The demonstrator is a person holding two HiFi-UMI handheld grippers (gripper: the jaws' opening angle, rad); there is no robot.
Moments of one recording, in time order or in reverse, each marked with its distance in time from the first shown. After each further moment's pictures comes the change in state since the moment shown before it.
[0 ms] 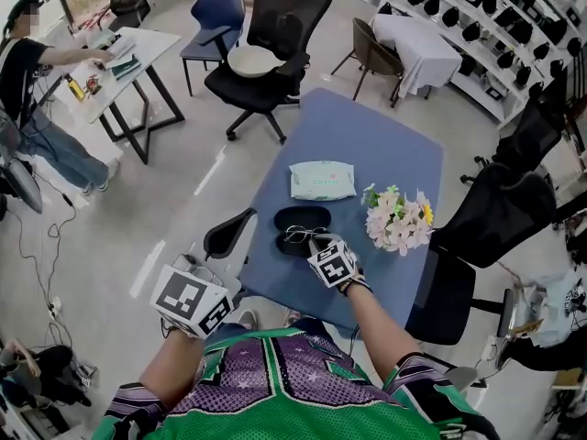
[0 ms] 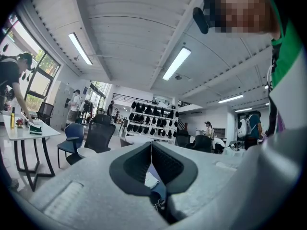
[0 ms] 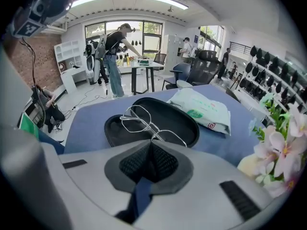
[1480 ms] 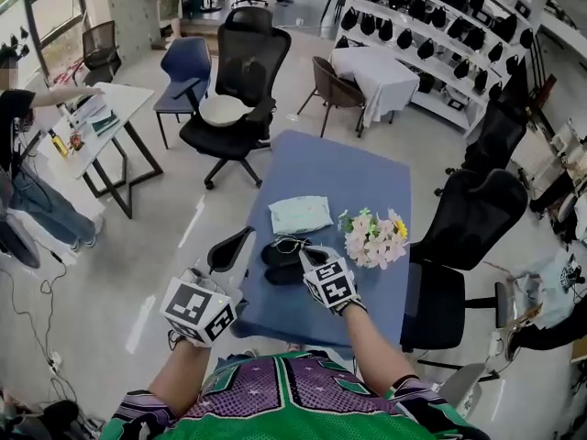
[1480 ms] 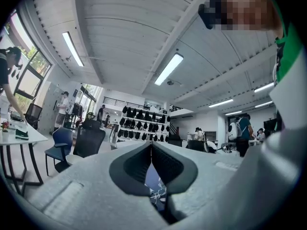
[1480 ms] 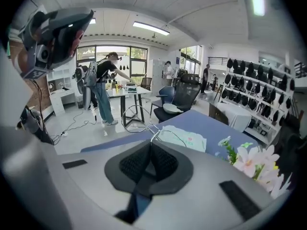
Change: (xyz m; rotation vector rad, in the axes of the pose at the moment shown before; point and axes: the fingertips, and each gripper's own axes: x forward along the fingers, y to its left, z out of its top) left arm 0.014 -0.012 0.032 0.023 -0.064 -0.111; right arm -0.096 -0.019 0.089 0.141 -0.279 -0.126
